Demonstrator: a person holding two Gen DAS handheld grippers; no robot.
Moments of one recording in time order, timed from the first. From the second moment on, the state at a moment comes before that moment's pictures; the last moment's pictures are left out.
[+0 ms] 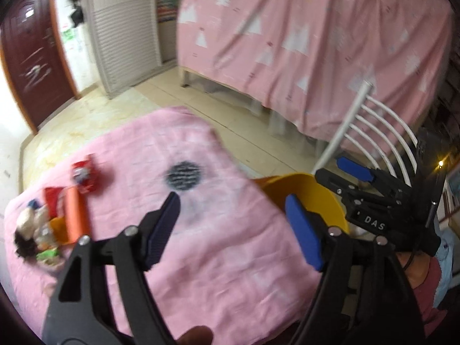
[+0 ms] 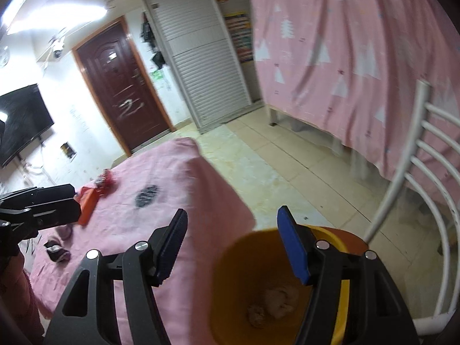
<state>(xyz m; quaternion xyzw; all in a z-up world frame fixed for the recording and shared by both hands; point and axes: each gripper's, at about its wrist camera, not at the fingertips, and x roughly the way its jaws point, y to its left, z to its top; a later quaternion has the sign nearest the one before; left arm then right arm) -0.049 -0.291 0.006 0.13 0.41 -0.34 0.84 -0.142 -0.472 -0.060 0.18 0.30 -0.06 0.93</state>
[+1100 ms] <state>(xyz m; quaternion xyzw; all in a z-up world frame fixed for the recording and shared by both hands) 0.072 0.020 -0.031 0.06 0.43 -0.09 0.89 -0.040 -0.150 -0.063 0.01 0.40 0.25 0.88</state>
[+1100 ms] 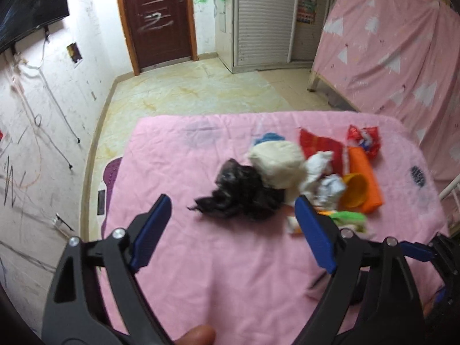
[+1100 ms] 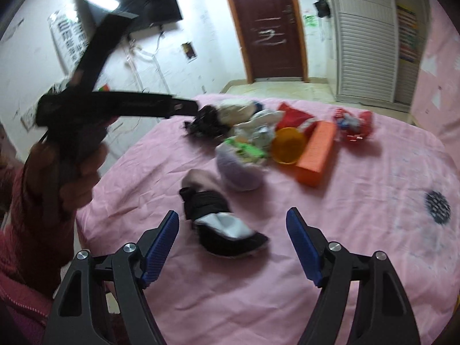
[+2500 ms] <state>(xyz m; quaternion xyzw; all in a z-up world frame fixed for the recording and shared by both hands) 0.011 -0.033 0.013 0.09 0.38 -0.19 0.90 -0.054 -0.180 -0.039 0.02 0.34 0.23 0.91</state>
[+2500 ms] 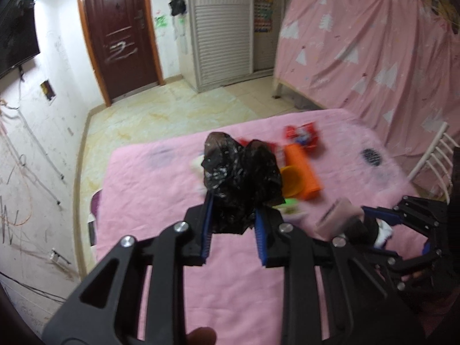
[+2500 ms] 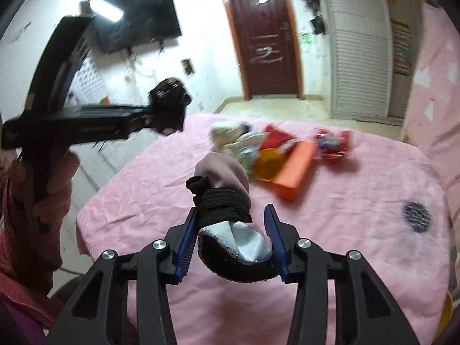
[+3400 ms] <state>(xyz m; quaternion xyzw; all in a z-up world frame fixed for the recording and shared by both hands) -0.078 -0.385 -0.032 0.22 0.43 -0.39 0.78 -0.170 -0.515 -0.088 0.19 0.29 -0.08 0.93</state>
